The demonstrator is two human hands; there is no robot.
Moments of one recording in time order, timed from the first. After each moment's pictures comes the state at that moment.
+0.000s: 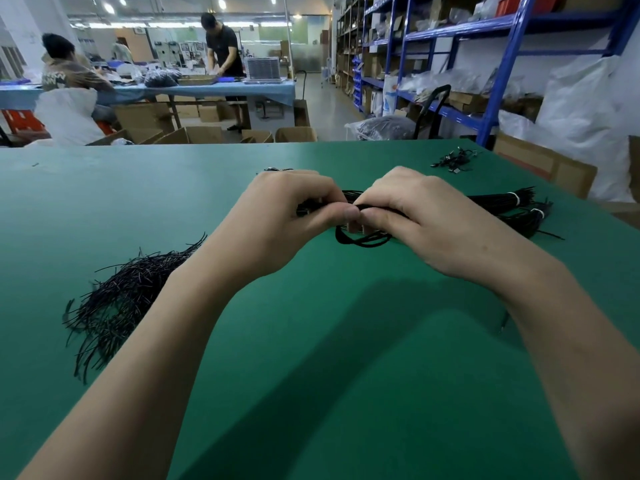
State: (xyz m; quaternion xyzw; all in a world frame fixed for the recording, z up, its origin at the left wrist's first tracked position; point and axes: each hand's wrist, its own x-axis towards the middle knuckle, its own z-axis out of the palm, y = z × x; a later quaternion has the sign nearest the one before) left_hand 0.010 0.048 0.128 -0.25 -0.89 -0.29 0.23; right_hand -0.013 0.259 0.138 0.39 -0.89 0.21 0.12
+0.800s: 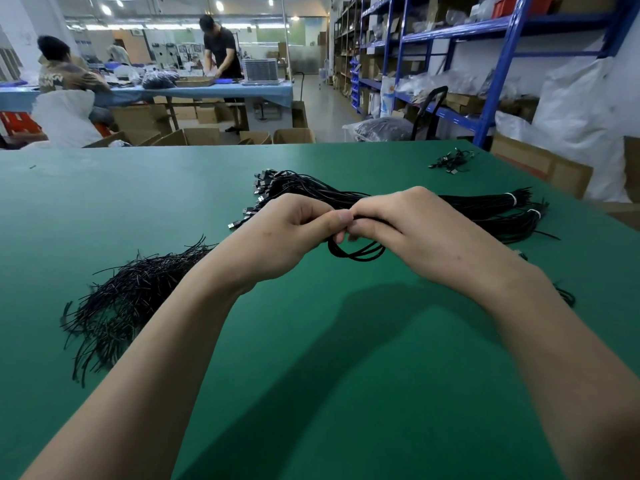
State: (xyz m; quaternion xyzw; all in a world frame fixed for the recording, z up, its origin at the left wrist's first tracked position) left_hand 0.005 0.047 0.112 -0.22 -0.86 -0.45 0.05; right_hand -0.011 0.251 0.130 0.35 -0.91 0.21 0.11
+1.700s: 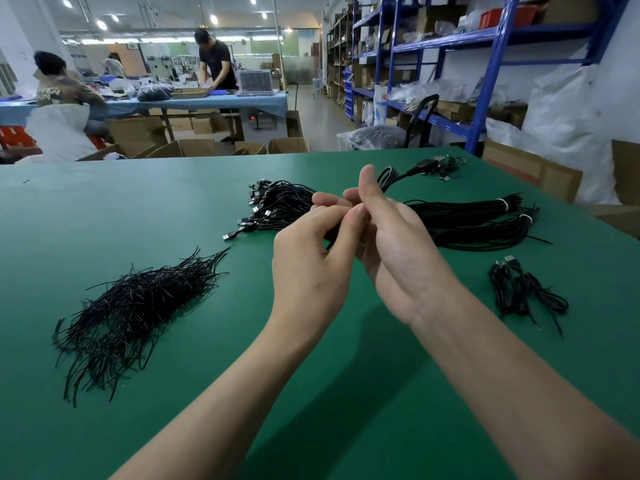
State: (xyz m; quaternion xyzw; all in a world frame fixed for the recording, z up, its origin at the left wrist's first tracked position) left_hand 0.013 0.114 0.081 -0.11 -0.77 -0.51 0.36; right_hand -0.002 0.211 0.108 0.13 -0.53 0.84 -0.05
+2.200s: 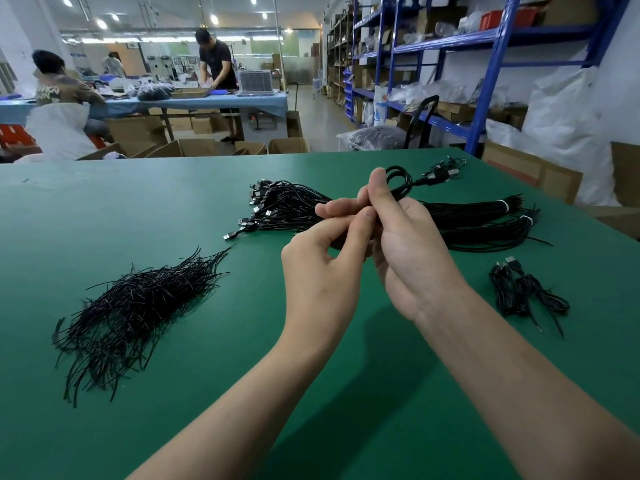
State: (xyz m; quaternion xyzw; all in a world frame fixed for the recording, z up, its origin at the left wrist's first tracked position) left_hand 0.020 0.128 0.079 -0.09 -0.70 -0.63 0.31; right_hand 0.000 0.212 0.112 0.14 -0.56 0.82 -0.01
